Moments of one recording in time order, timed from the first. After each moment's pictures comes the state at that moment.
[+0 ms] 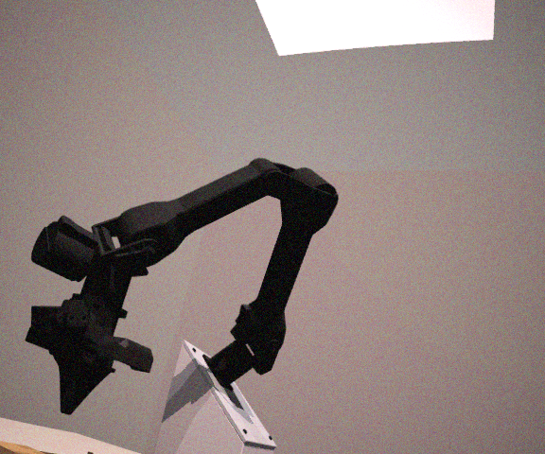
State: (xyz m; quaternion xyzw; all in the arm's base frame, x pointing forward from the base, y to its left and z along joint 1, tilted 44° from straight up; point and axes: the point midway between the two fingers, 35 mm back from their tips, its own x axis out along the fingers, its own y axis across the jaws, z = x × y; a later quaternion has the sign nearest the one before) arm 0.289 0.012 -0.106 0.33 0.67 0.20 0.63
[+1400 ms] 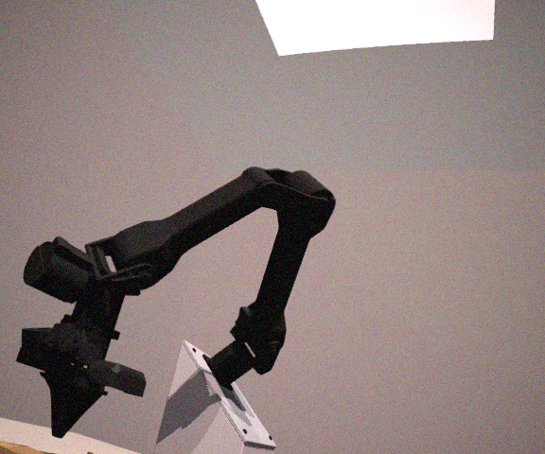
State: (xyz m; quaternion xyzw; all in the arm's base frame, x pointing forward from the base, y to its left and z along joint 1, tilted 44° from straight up) arm 0.291 0.033 -0.127 0.32 0.67 0.20 0.63
